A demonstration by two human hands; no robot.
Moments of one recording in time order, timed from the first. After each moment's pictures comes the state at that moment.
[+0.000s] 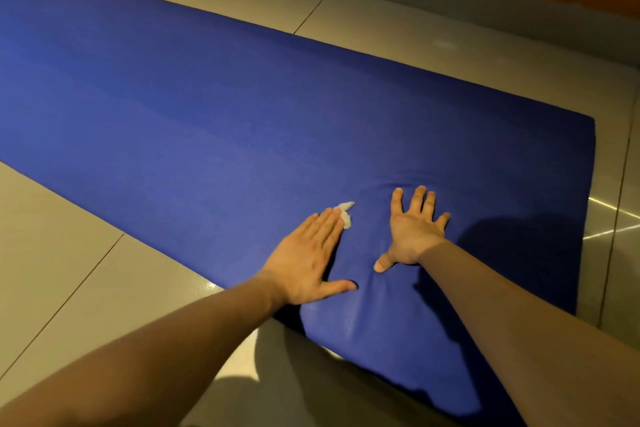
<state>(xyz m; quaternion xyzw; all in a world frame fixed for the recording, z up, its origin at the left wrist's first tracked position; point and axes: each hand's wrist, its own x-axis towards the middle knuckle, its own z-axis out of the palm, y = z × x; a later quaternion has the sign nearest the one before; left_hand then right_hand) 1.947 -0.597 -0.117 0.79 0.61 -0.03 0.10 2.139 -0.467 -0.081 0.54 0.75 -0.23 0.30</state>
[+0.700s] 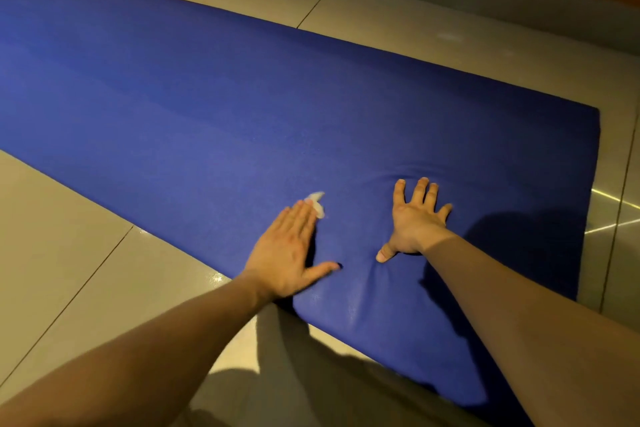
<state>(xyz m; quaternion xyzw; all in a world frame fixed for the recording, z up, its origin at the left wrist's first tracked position) 1.921 -0.621 -0.110 0.73 0.68 -0.02 0.09 2.137 -0.469 -0.078 0.54 0.75 -0.24 0.29</state>
